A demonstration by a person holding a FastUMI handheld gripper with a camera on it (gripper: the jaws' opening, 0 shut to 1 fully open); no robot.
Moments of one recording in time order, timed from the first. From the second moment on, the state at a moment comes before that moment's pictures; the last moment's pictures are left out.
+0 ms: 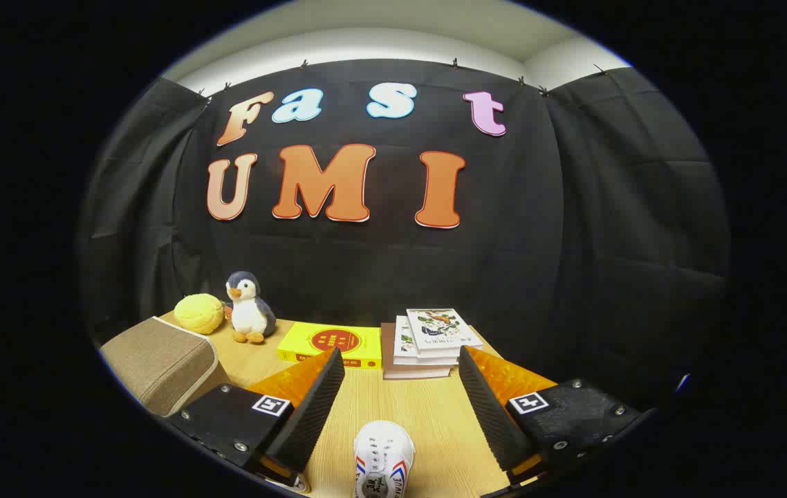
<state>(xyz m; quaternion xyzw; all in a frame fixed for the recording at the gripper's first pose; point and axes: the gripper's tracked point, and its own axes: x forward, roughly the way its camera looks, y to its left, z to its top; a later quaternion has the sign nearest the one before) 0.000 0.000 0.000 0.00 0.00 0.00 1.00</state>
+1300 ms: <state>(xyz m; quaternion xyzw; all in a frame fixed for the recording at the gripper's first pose) 0.026 0.002 0.035 0.03 -0.01 0.05 1.00</state>
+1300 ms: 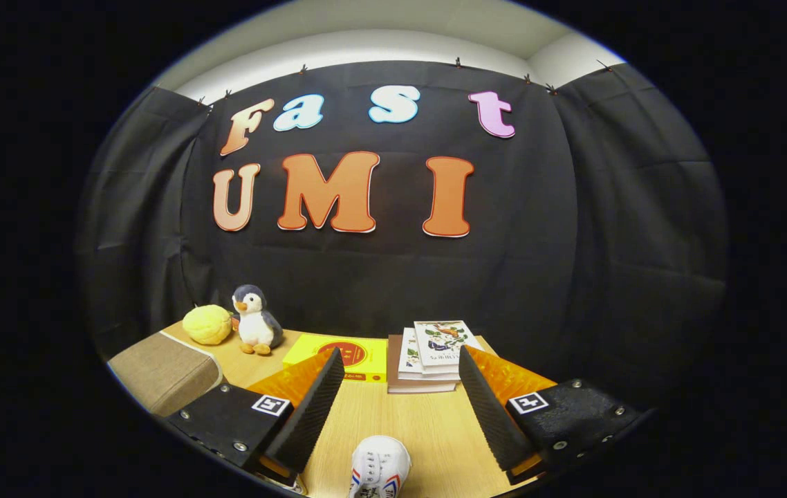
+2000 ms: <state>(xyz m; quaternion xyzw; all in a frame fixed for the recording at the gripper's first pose) 0.001 0.178 -0.095 0.29 0.25 0.31 0.87</state>
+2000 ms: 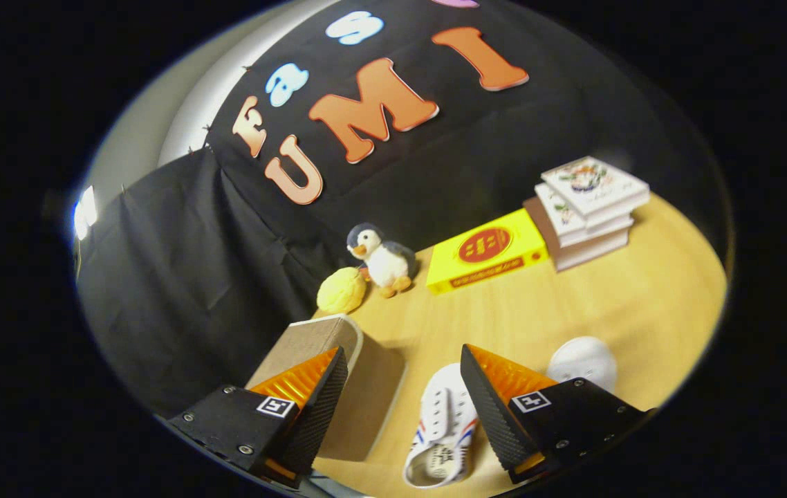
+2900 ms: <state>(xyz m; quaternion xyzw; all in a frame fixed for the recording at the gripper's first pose) -0.051 0.312 -0.115 0.52 0.39 0.44 0.62</state>
